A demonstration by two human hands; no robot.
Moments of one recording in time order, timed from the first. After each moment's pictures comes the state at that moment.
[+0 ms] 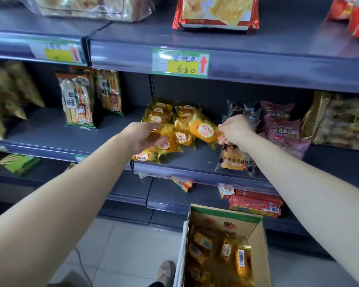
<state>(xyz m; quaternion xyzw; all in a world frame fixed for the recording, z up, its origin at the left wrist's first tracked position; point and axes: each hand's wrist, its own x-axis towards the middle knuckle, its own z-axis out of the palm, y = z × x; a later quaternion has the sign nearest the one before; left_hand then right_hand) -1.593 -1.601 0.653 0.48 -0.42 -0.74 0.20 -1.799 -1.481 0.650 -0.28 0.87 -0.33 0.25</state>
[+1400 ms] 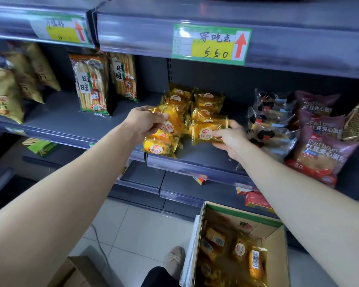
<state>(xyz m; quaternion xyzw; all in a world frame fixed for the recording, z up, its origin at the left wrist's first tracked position) -1.579 -1.640 0.639 0.52 -0.52 -0.63 0.23 -1.775 -1.533 0.577 -0.15 0.71 -0.54 0.42</state>
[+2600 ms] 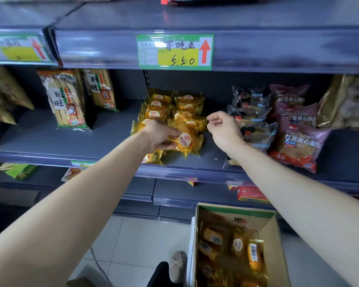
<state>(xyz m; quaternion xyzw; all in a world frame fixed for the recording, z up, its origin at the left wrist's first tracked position) -1.639 -1.620 0.626 0.50 -0.59 -0.63 0.06 -1.784 -1.514 0.597 -0.33 0.80 -0.46 0.19</state>
